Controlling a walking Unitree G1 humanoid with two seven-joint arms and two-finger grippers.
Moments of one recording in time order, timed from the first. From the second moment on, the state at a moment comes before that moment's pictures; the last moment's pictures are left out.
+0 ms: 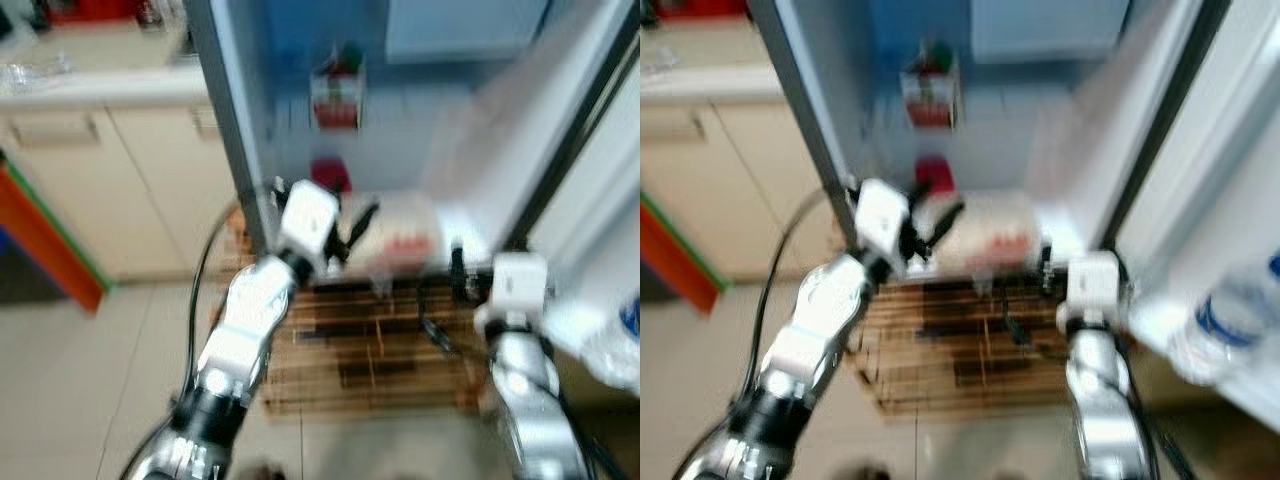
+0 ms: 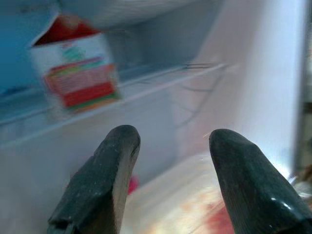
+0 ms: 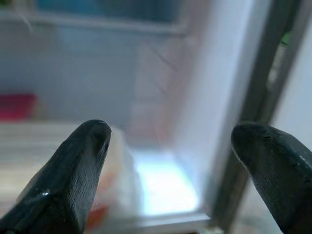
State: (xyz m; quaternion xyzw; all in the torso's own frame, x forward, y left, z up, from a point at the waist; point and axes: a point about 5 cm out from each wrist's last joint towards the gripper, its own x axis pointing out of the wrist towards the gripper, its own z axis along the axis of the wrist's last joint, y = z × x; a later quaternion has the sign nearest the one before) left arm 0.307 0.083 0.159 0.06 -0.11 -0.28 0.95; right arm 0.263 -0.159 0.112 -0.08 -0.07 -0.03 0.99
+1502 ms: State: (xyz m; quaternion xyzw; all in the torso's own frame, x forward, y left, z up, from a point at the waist) left arm 0.242 0.172 0.204 0.13 -0.07 -0.16 0.98; right arm 0.301 -0.116 0.117 -0.05 -0.08 0.01 1.00
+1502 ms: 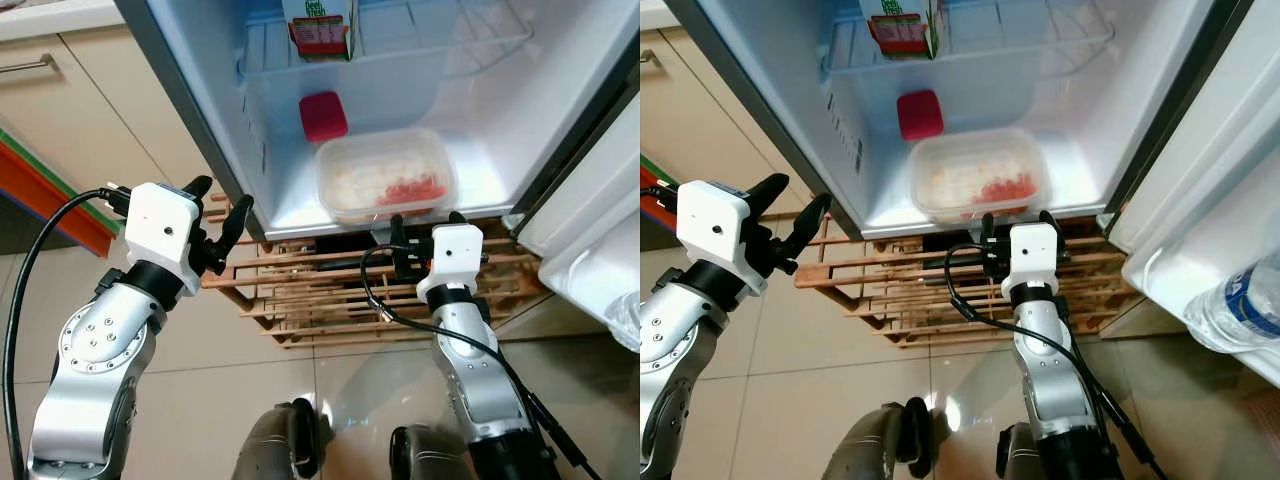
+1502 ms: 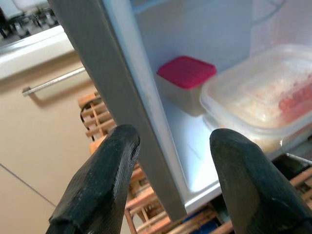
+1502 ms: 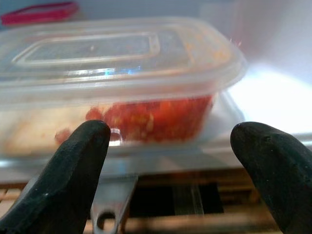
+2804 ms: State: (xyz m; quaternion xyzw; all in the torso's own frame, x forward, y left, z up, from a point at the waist) left arm 0.271 0.130 0.195 0.08 -0.08 -0.20 0.97; right arm 0.289 -0.098 0.134 -0.06 -0.18 0.04 0.98
